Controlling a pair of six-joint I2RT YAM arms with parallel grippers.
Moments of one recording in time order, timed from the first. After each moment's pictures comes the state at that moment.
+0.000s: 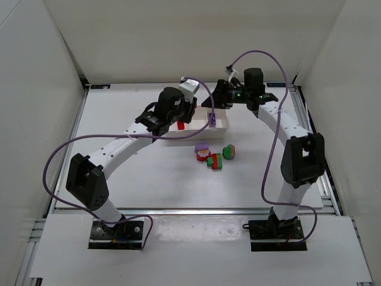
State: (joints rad) left arm -0.65 1.60 1.40 -0.20 -0.09 0.00; right arm 0.30 1.81 1.53 -0.19 -0.88 0.46
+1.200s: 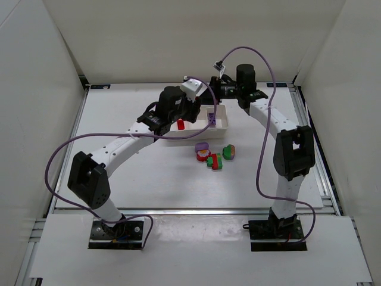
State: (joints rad) left arm -0.65 1.62 1.40 -0.12 -0.05 0.04; right arm 0.35 1.94 1.63 0.03 -1.08 0.57
